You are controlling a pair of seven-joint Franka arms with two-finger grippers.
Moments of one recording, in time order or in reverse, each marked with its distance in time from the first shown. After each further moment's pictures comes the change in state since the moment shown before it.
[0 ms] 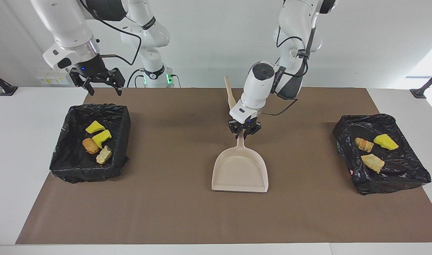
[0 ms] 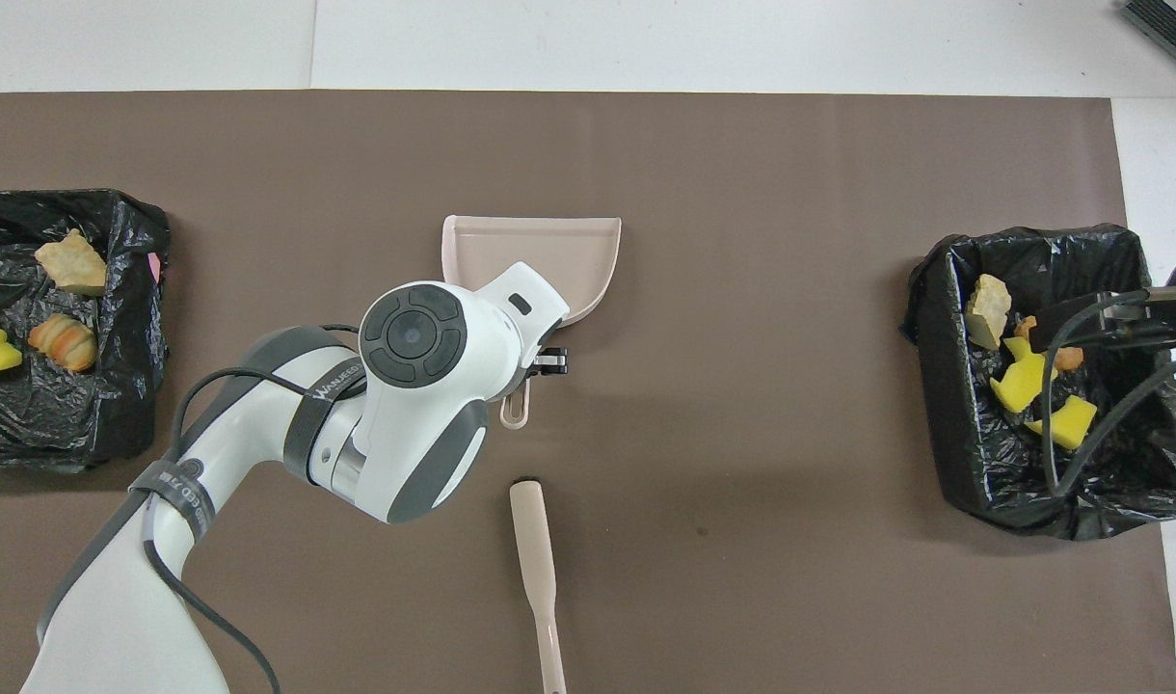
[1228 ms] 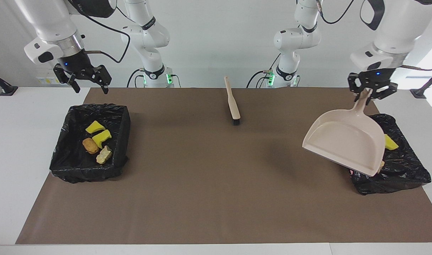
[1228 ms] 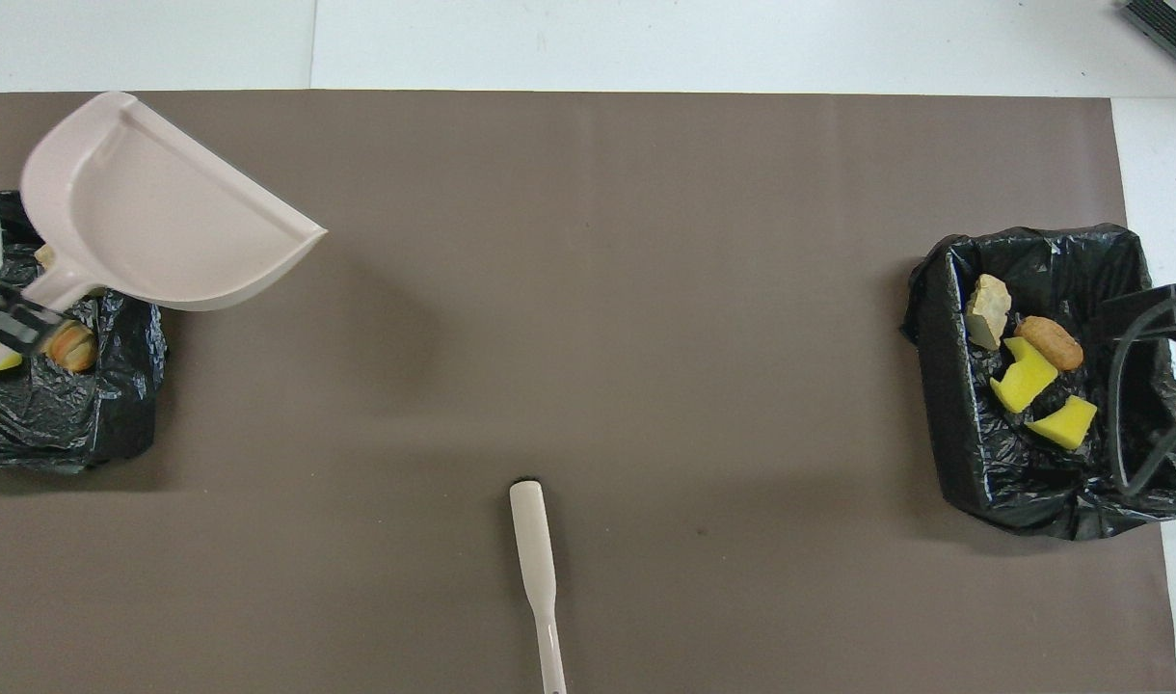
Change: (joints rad) left arm 0.482 -0.252 -0.013 0.323 0.151 -0.718 0.915; right arm -0.029 -0.013 -0.024 0.033 -0.022 -0.018 -0.056
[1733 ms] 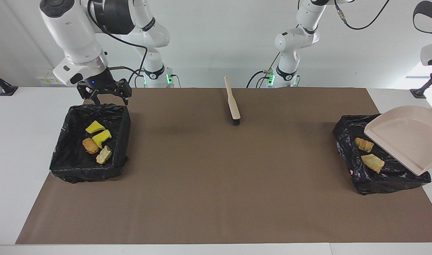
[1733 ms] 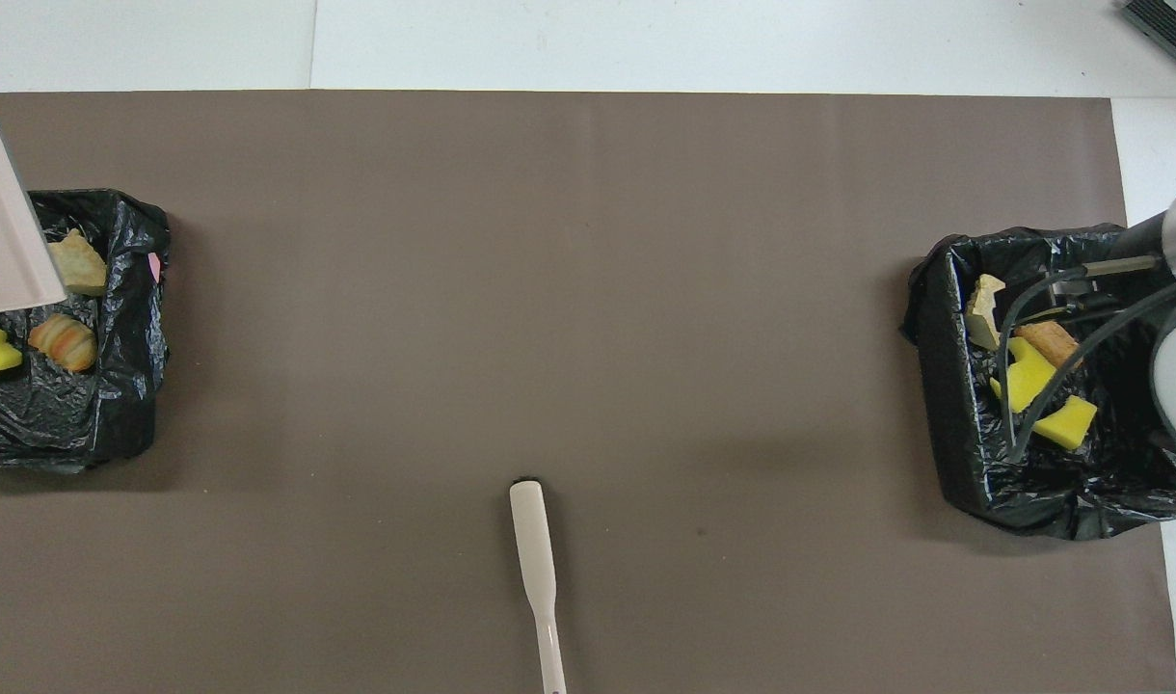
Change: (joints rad) left arm 0.262 0.142 0.030 0.218 0.286 0.169 0.910; right arm 0.000 0.091 0.062 0.017 0.000 0.039 0.014
